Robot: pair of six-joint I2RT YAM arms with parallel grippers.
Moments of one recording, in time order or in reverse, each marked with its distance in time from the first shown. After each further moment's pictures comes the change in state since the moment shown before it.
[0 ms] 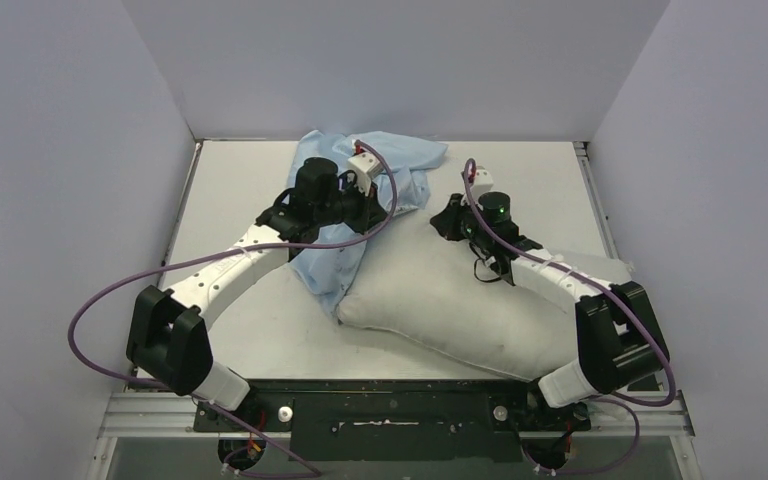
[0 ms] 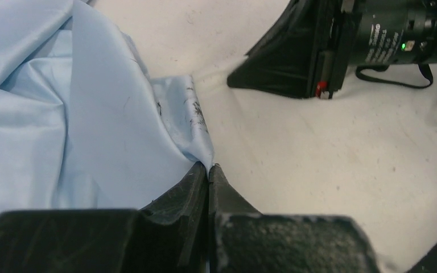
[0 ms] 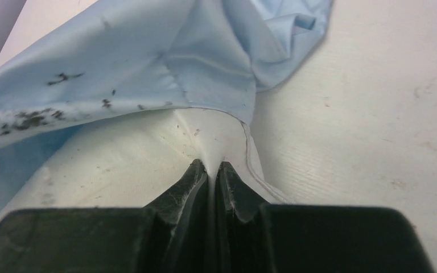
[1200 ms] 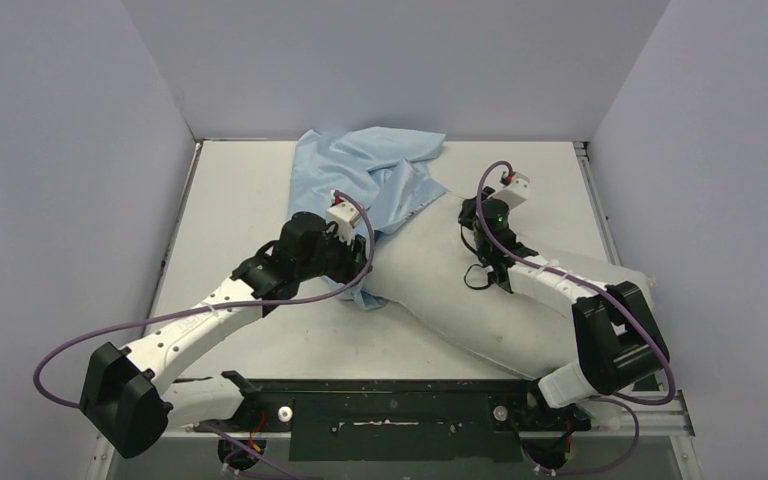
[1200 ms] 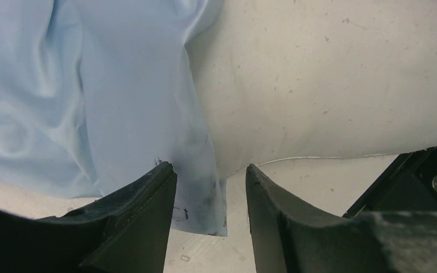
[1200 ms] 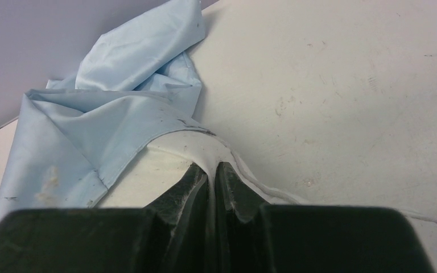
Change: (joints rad) left arm -0.101 -0.340 -0.343 -0.098 -0.218 -0.111; right arm 0.011 -0.012 -0.090 0.196 0.650 0.313
